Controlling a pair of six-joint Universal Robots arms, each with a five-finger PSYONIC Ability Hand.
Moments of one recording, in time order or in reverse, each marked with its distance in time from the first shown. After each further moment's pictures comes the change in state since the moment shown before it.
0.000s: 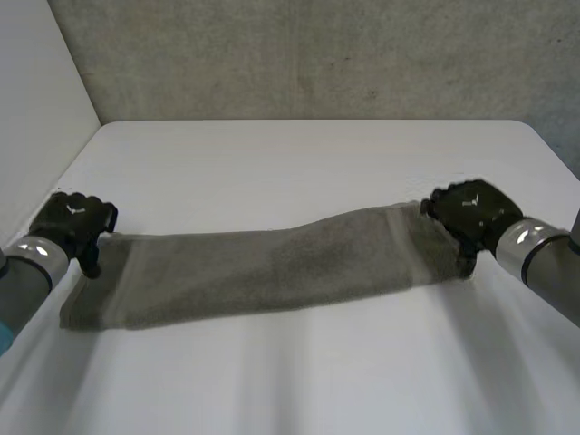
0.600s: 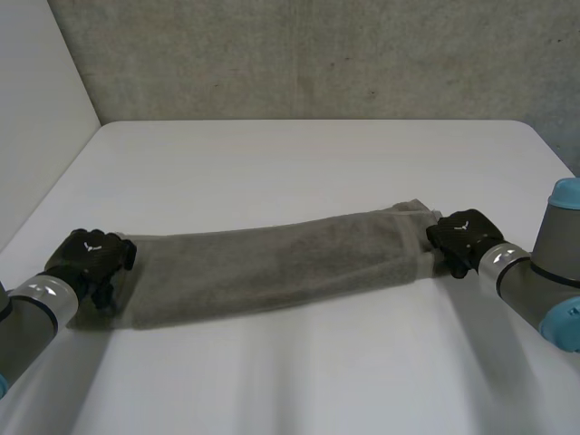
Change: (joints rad) left arm 0.015 0.043 -0.197 0.044 0.094 0.005; right arm -0.034 0.275 -0.052 -0.162 0.015 -0.023; left_hand 0.010 0.011 0.009 0.008 0.012; right_hand 1.015 1.024 1.021 1.037 1.015
